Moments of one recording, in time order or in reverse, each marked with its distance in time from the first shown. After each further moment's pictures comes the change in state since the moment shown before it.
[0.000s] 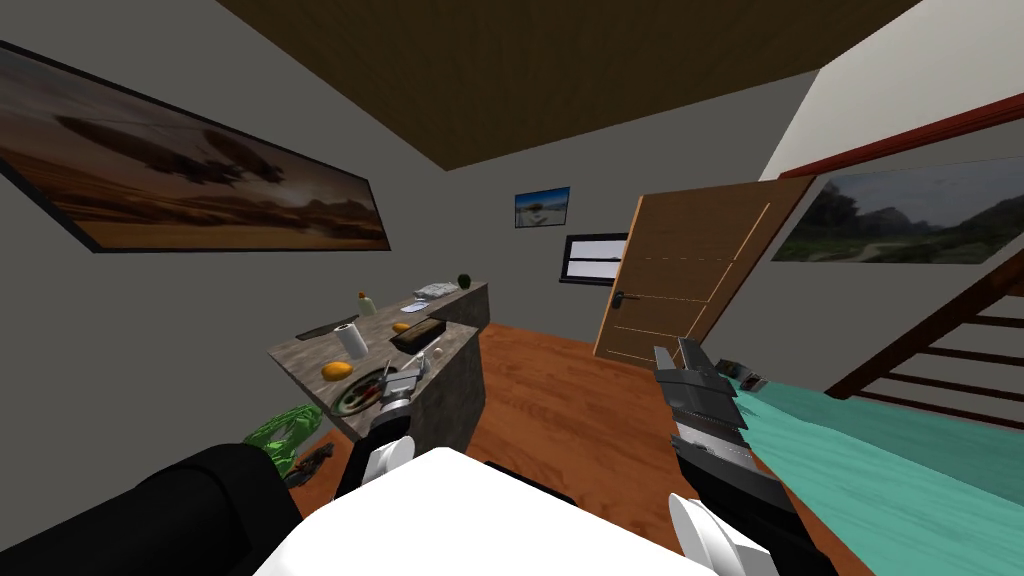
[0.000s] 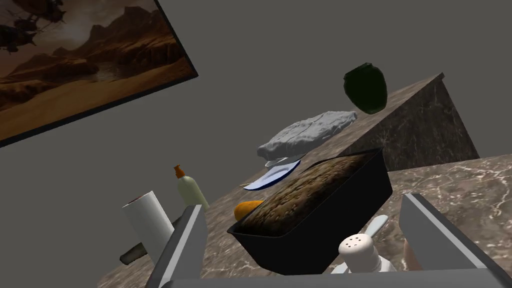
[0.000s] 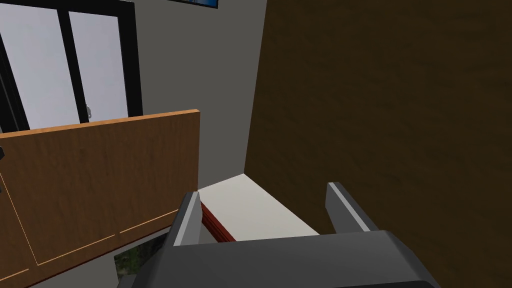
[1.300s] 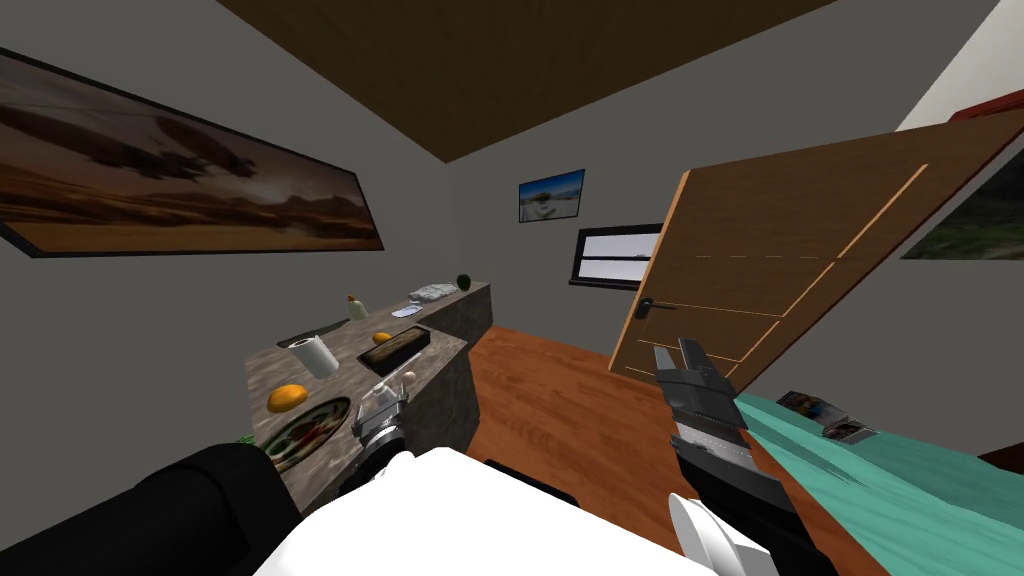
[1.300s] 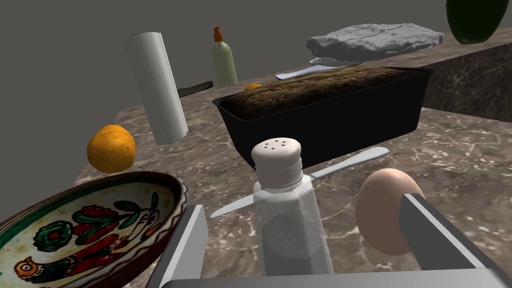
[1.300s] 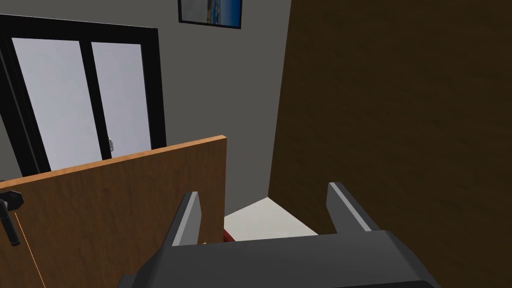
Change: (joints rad) left arm -0.018 -0.202 0.125 0.129 0.199 -0.006 0.136; right arm -0.001 0.000 0.000 0.000 0.000 0.000 0.000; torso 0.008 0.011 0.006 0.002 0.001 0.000
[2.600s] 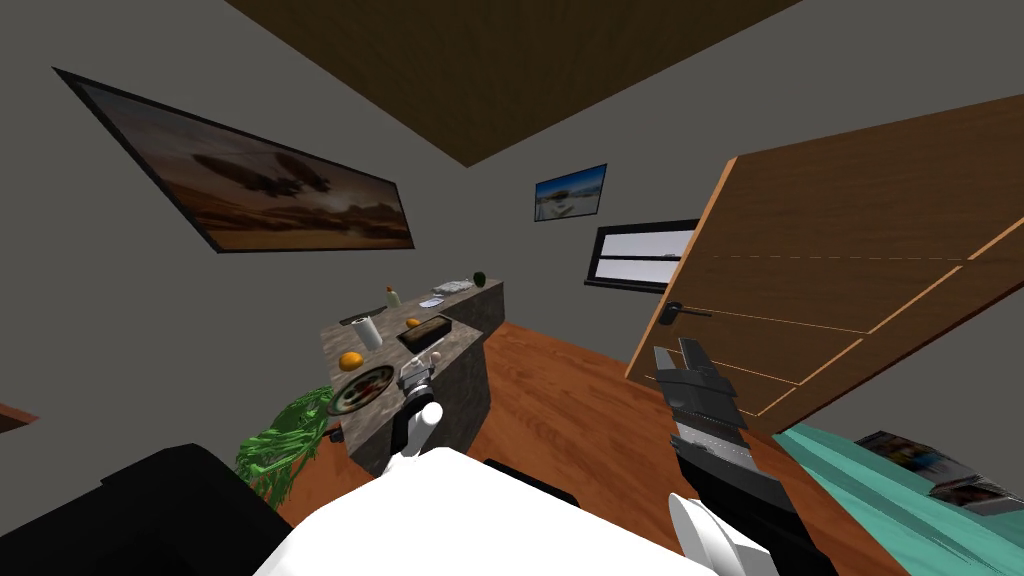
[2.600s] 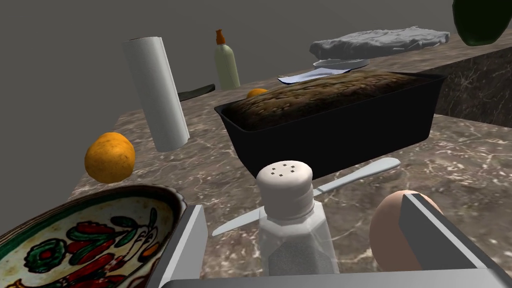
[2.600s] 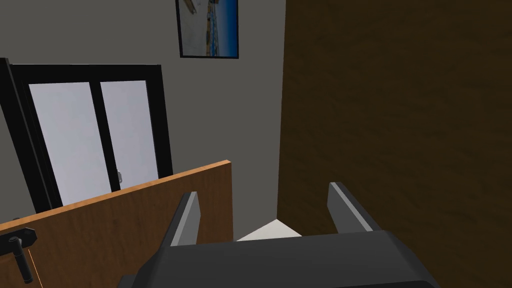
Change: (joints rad) left arm -0.343 -0.009 0.136 0.182 -0.142 0.135 -0.034; right arm 0.000 0.000 0.000 0.000 0.000 0.000 0.000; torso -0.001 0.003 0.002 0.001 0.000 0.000
